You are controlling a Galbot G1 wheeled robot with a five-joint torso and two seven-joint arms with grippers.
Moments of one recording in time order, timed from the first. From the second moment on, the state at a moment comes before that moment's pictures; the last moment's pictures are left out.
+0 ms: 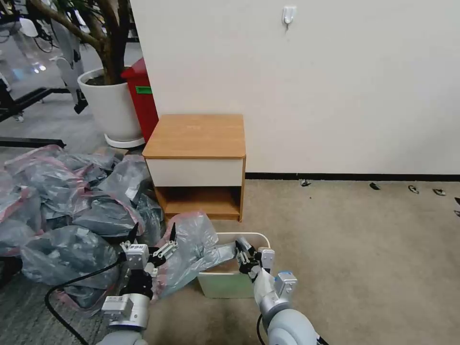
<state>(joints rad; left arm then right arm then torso) 1.74 -1.51 -0.57 -2.15 -0.09 -0.13 0.03 -1.33 1.17 -0.14 1.93 0.60 -0.02 0.47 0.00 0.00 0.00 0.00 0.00</state>
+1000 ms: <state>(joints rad) 1.74 -1.46 -0.55 -2.19 -0.42 -0.02 0.25 -1.37 1.17 -0.04 1.97 0.54 -0.01 0.48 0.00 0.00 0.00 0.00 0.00</state>
